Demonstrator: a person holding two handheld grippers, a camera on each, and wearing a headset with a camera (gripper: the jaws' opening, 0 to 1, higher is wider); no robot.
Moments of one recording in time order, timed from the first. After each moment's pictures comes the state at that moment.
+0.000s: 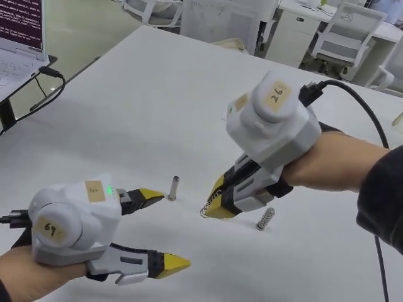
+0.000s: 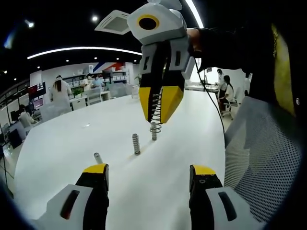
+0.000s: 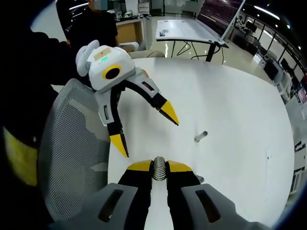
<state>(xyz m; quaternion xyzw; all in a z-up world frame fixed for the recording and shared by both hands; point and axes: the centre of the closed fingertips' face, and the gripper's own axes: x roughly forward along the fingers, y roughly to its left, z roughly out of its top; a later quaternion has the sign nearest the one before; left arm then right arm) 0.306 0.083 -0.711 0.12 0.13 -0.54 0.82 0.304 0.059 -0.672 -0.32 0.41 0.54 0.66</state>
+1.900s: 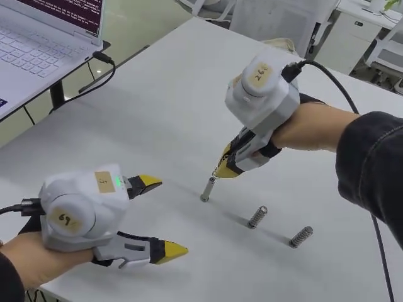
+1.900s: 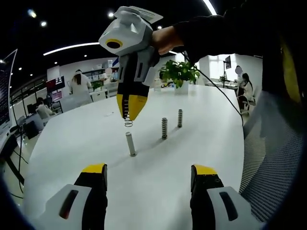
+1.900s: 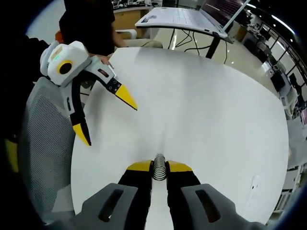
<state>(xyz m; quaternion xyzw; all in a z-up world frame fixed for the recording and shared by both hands) 0.336 0.131 -0.732 0.13 0.14 -0.46 0.87 0.402 0.092 -0.710 -0.40 0.41 0.55 0.61</state>
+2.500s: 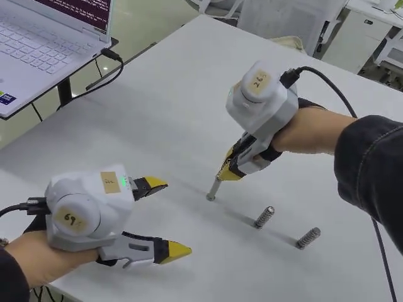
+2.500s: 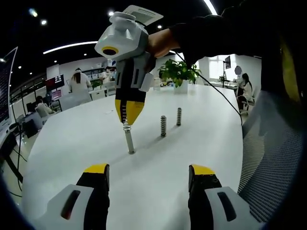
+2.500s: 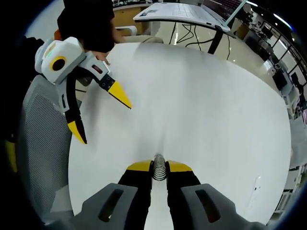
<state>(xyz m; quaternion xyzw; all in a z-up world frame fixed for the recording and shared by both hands) 0.334 0.131 -0.735 0.13 0.15 -0.47 0.86 0.407 0.090 -0.723 -0.40 0.42 0.55 0.60</state>
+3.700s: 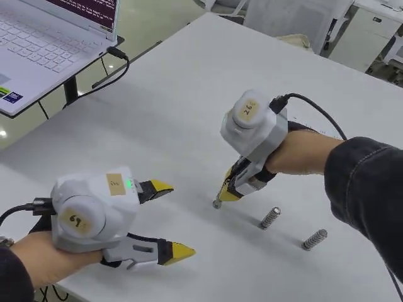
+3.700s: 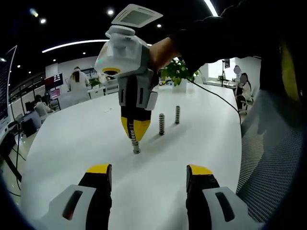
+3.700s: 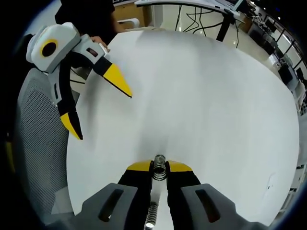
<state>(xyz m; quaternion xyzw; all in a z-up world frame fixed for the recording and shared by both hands) 0.332 0.128 -0.737 0.13 0.15 -0.47 0.86 0.397 0.086 -0.765 -0.39 0.45 0.55 0.58</state>
